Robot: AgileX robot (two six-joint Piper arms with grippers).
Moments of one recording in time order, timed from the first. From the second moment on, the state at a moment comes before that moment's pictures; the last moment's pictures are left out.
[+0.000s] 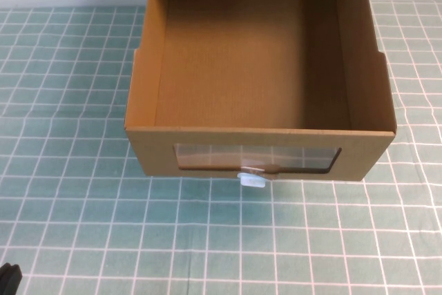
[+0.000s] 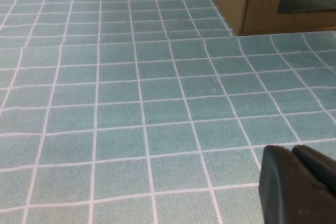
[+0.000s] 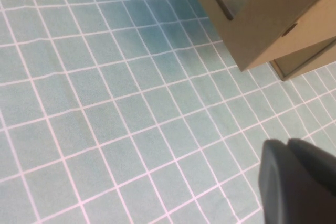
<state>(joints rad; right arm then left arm) 1.26 0.25 -0.62 -0.52 1.09 0.03 -0.21 -0.01 0.03 -0.05 0.36 0.03</state>
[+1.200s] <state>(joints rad) 0.19 0.04 -0.24 -0.11 0.42 0.19 -0.21 -0.01 0.03 -0.05 0.36 0.03</state>
